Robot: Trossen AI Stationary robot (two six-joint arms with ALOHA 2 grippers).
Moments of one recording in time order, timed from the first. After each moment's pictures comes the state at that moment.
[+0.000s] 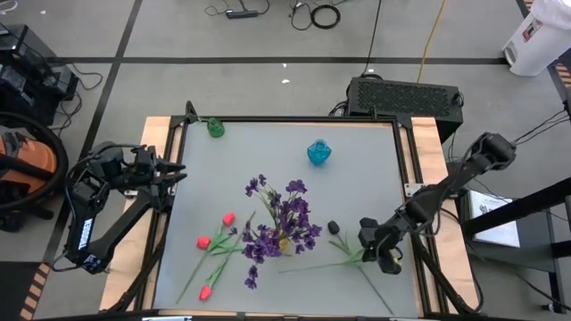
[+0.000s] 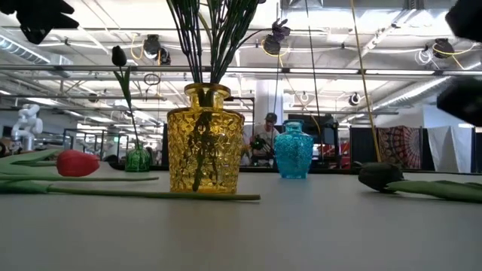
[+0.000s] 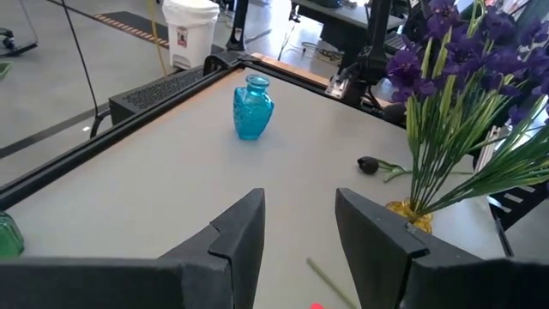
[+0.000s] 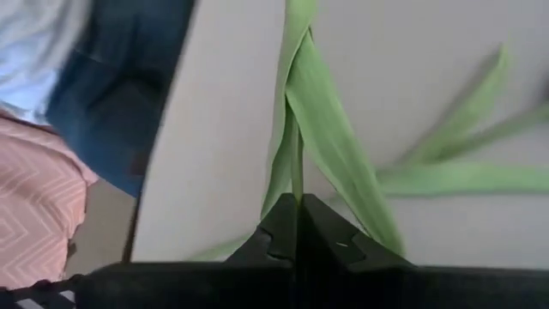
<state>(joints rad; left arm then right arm) 1.05 0.11 0.77 -1.05 0.77 0.03 0.63 1.11 0.50 -0.20 -0.14 0.62</state>
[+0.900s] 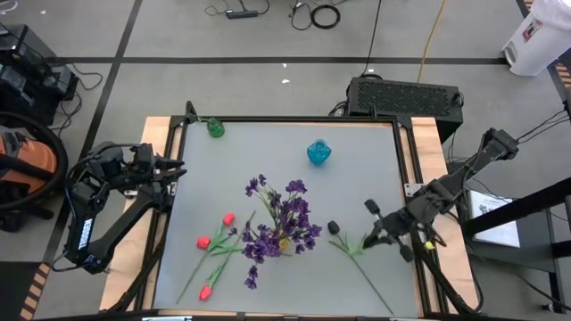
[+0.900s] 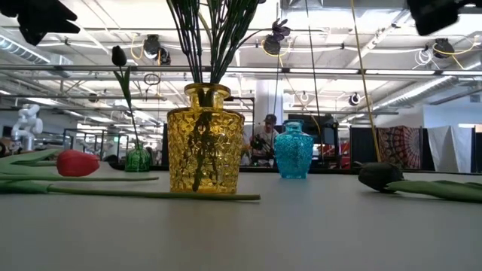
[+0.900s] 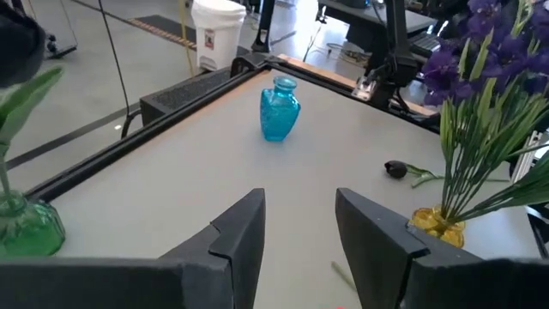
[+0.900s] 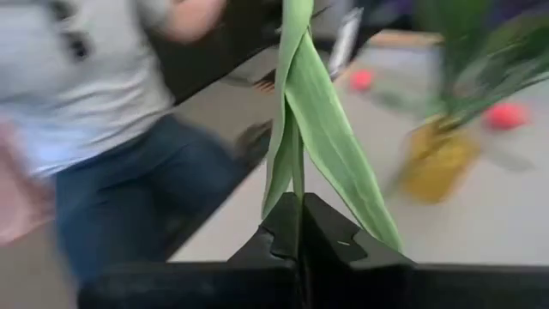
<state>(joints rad) 1.05 0.11 0.77 -1.04 0.69 0.03 0.63 0.74 0.50 -0.06 0.08 0.15</state>
